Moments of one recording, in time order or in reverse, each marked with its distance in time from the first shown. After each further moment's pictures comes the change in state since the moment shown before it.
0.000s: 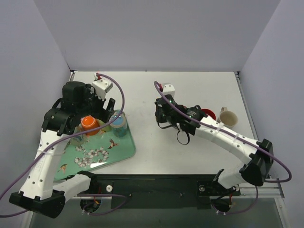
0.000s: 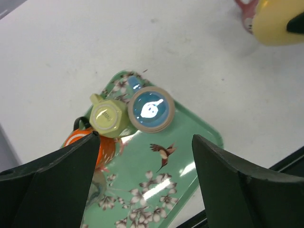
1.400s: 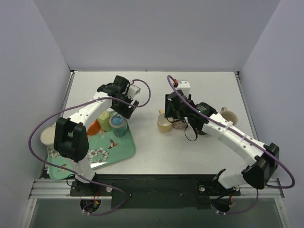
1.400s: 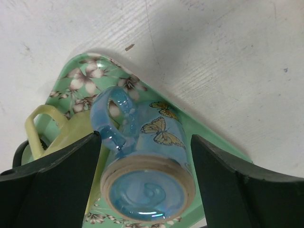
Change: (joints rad) left arm -0.120 0.647 0.051 0.083 -0.233 -0.038; right arm -0.159 0.068 0.090 -0.211 0.109 0.050
